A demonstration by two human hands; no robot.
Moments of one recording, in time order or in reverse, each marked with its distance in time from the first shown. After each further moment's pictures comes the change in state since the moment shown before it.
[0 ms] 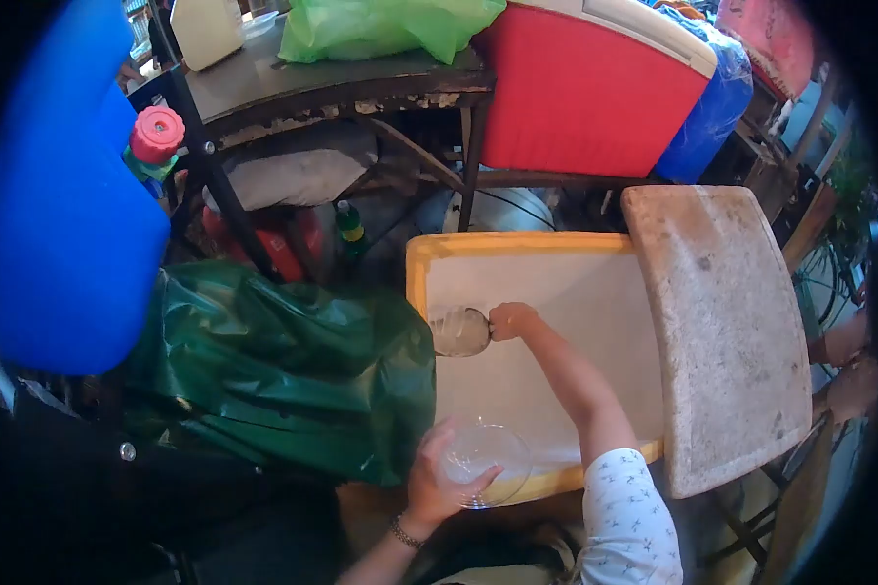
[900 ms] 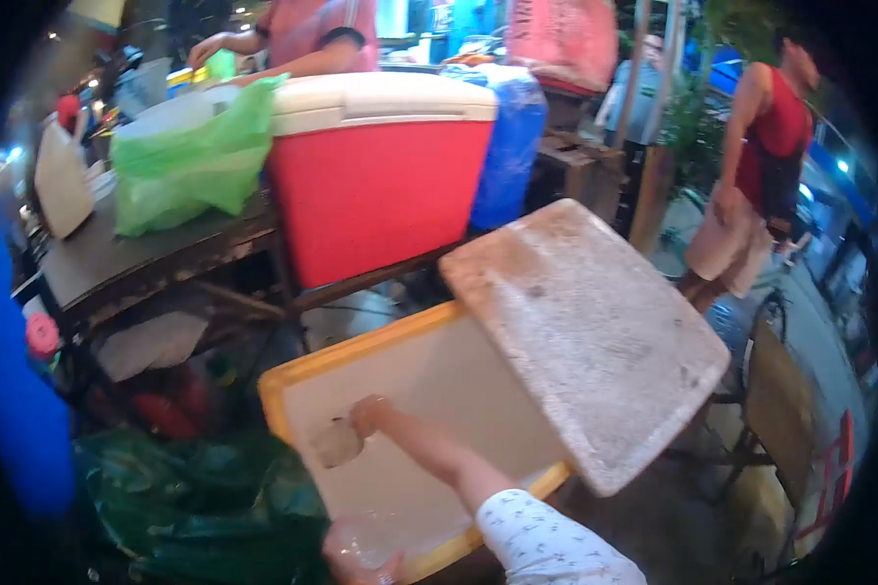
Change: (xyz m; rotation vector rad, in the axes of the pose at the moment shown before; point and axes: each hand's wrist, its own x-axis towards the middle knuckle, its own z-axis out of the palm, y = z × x) left_hand -0.004 0.001 -0.005 0.060 -0.135 -0.001; right_hand 0.026 -0.001 0.014 0.090 0.162 0.111
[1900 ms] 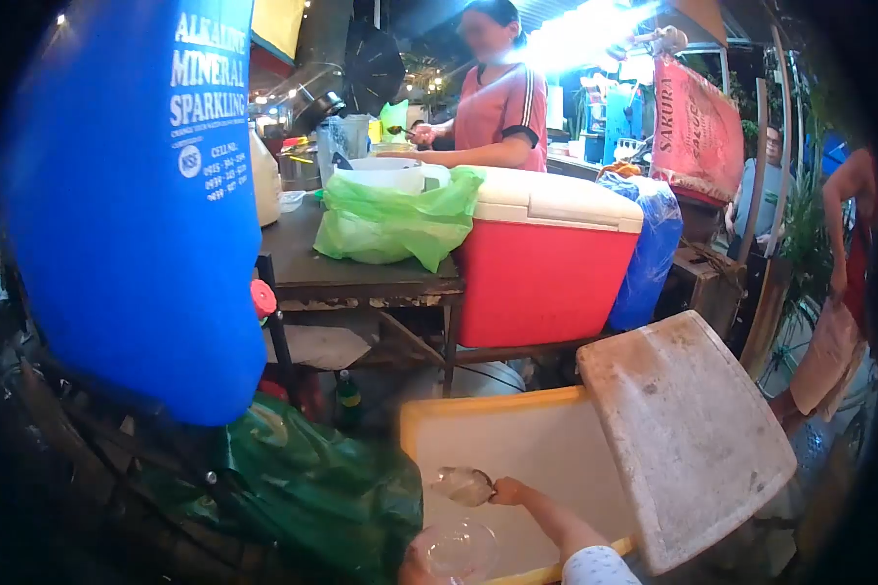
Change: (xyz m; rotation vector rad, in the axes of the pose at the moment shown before) left_hand 0.025 0.013 -0.007 -0.120 -0.044 0.042; right_hand -0.037 0.068 0.084 0.184 0.112 -0.242
